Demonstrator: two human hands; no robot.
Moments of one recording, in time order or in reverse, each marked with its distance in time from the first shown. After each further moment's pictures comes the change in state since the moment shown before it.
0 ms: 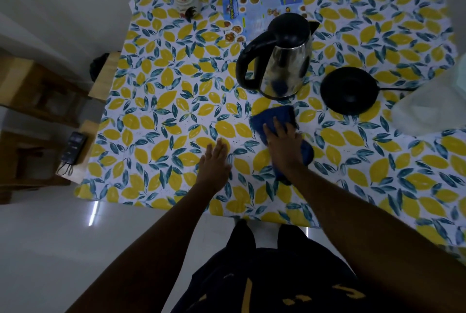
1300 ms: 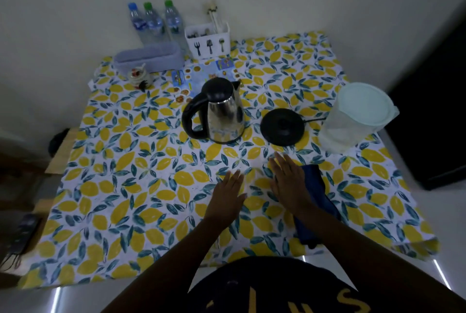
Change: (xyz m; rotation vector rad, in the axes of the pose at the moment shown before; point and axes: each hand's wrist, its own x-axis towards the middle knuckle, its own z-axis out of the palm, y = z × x) left_hand 0.015 0.138 0.010 0.084 0.134 0.449; right_hand -0.078 0.120 -0.040 0.182 0.271 0.061
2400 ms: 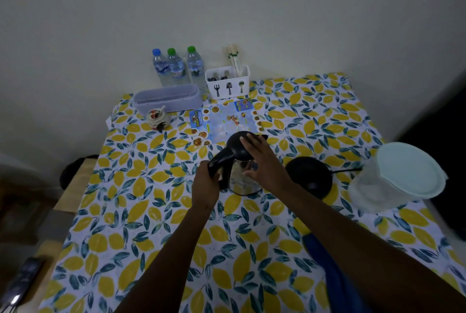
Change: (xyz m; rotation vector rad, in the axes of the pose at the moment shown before) left_hand 0.118 -0.078 -0.156 -0.463 0.456 -0.350; right_hand 0.215 -0.082 -0.061 0.388 0.018 -0.224
